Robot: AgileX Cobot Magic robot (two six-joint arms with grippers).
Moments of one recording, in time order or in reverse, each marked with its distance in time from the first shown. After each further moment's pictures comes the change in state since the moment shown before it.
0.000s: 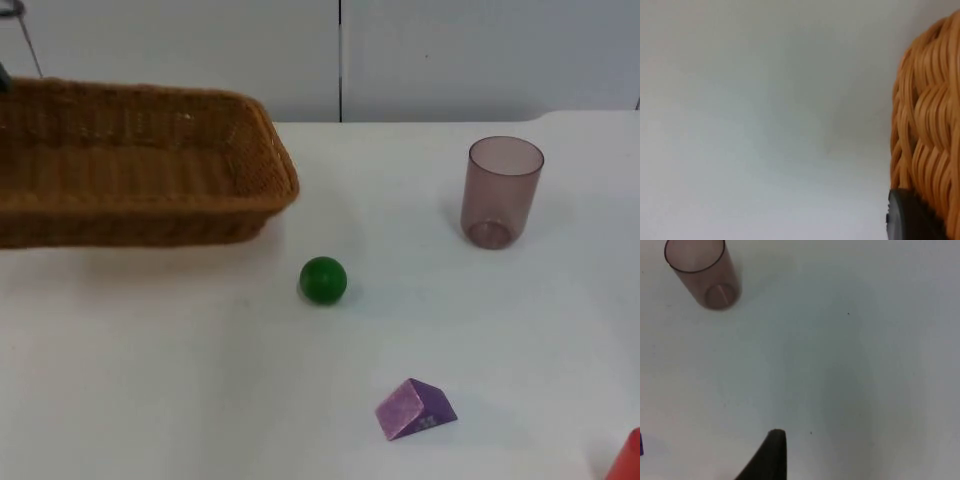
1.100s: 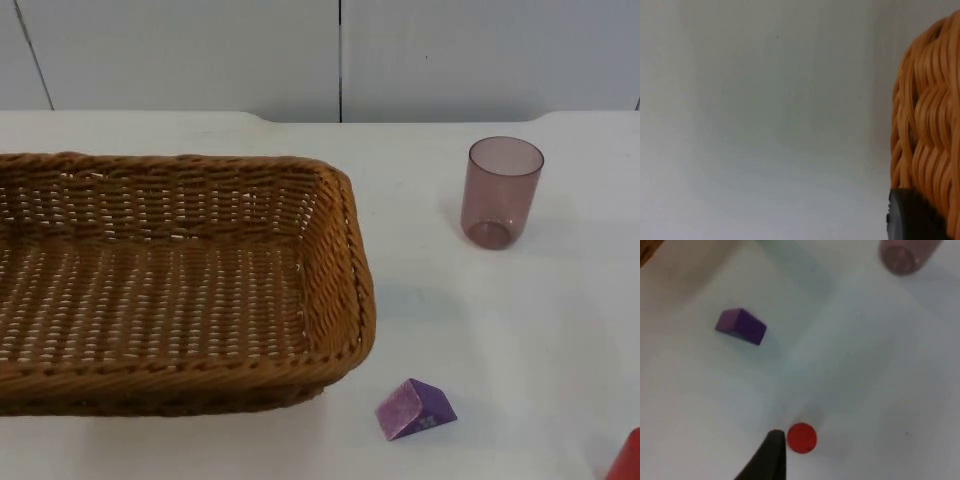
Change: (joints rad) right arm 0.353 0.024 0.000 0.121 0.082 -0.409; left arm 0.072 -0.415 0.553 -0.276 0.032 0.455
